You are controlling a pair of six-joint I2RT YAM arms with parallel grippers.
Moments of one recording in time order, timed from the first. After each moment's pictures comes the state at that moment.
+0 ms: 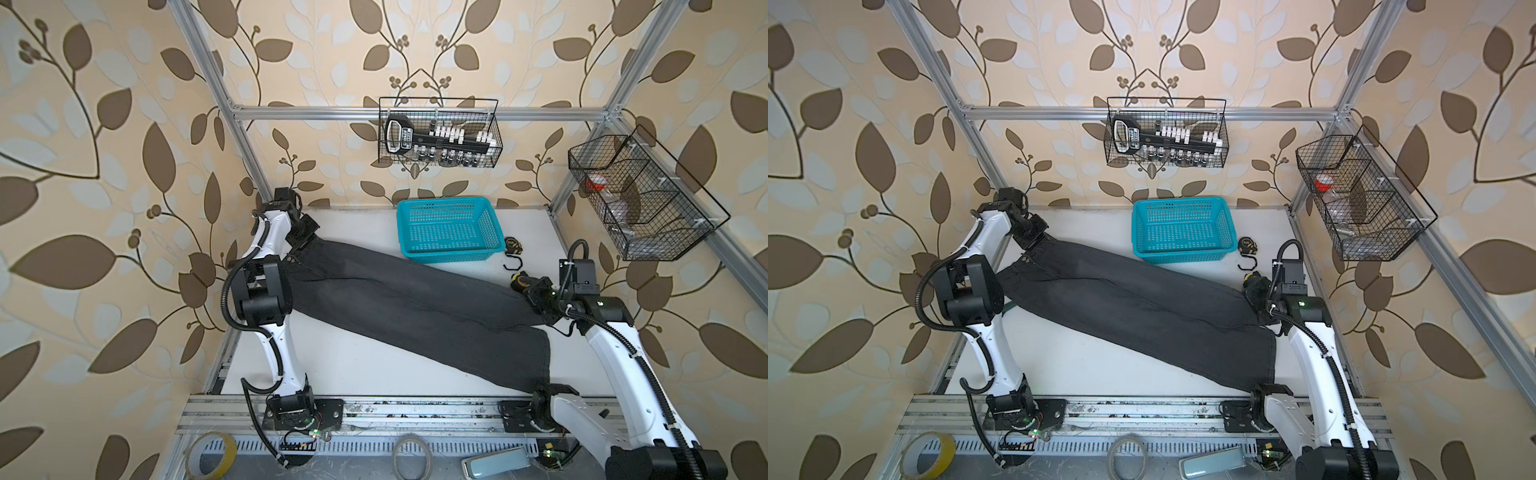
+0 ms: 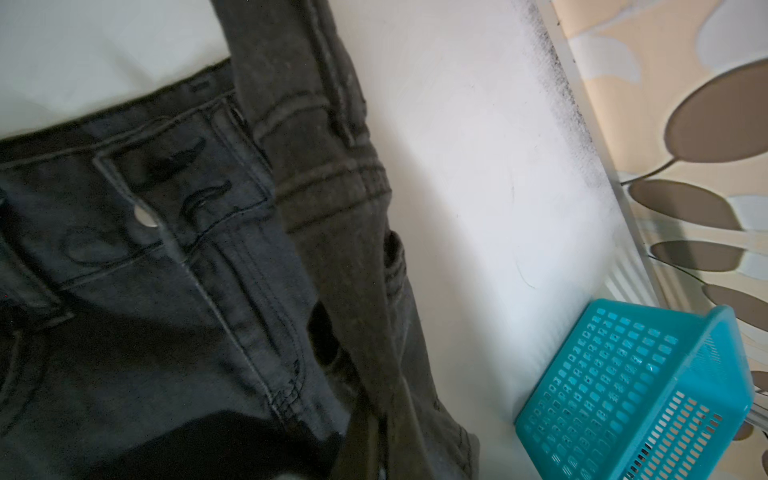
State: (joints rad) left arm 0.20 2.02 1.79 -0.90 0.26 -0.67; right arm -0.08 0.94 0.88 -0.88 -0.15 0.92
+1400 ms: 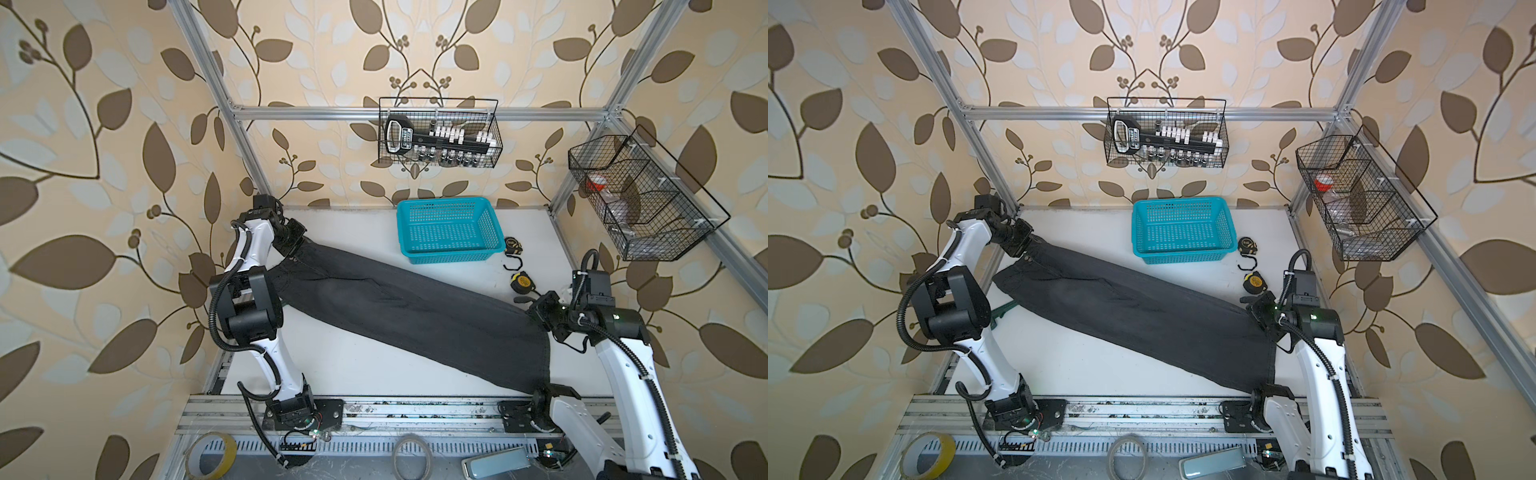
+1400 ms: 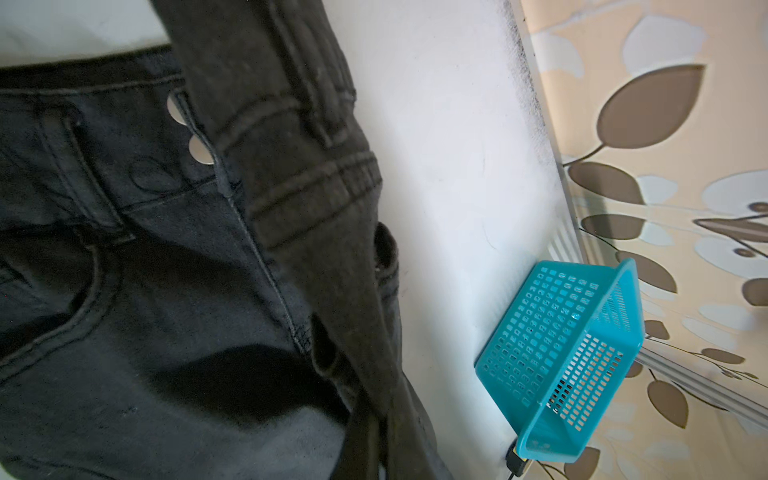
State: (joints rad) left arm 0.30 1.90 1.69 -0.90 0.44 -0.66; right arm -0.16 0.89 0.93 -1.09 -0.27 0.80
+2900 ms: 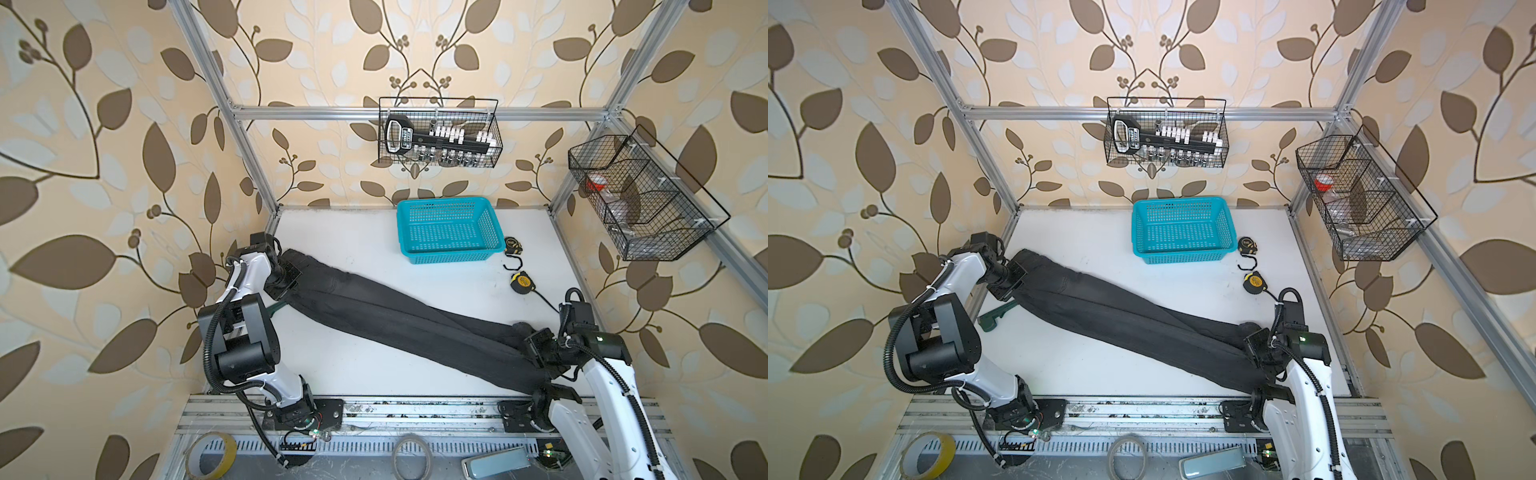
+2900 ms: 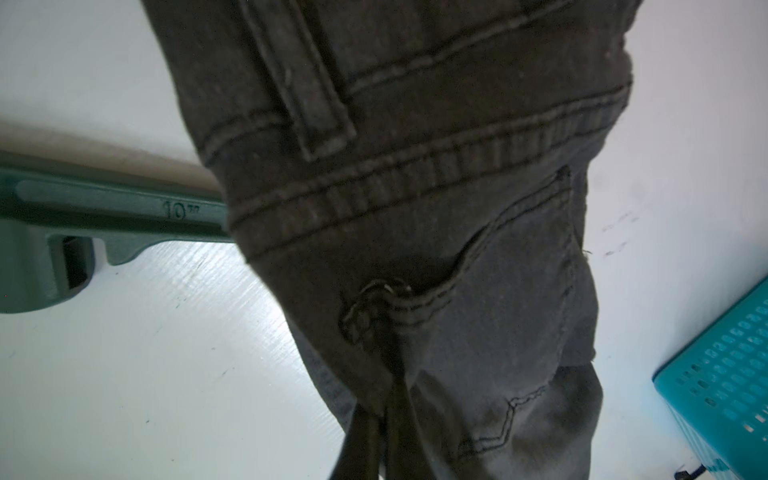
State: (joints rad) left arm 0.35 1.61 1.17 -0.91 0.20 -0.58; right arm -0.19 0.72 0.59 -1.22 -0.26 0.98
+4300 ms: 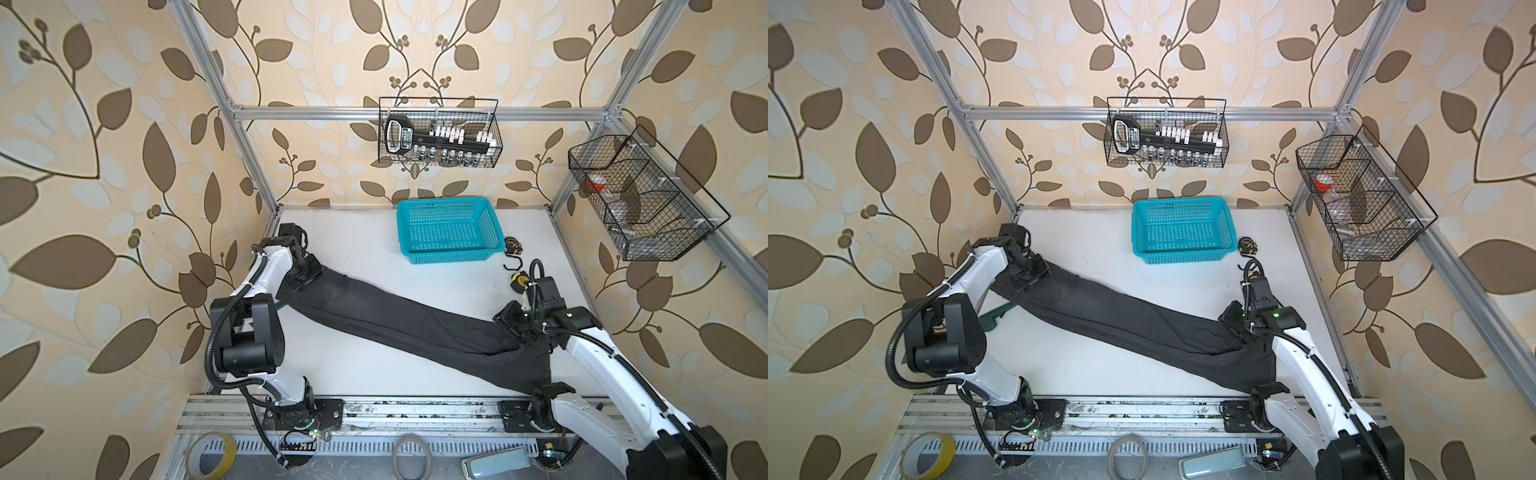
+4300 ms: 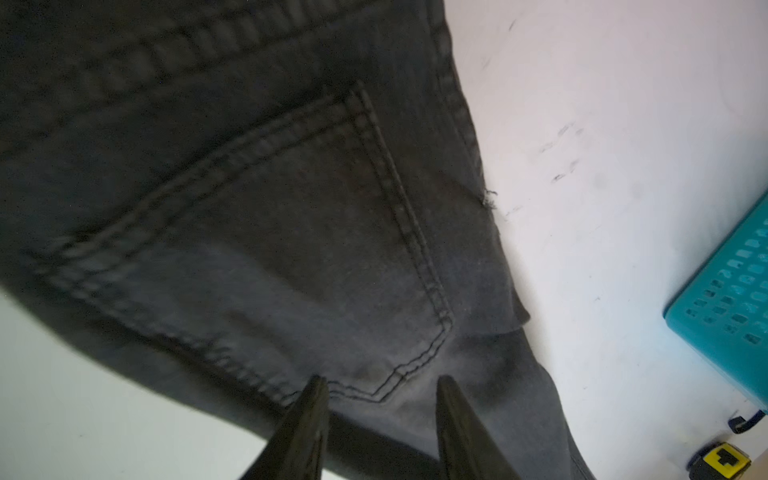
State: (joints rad) left arm 0.13 1.66 1.23 -0.91 0.18 -0.59; right arm 0.16 0.97 0.64 -0.82 -0.17 0.88
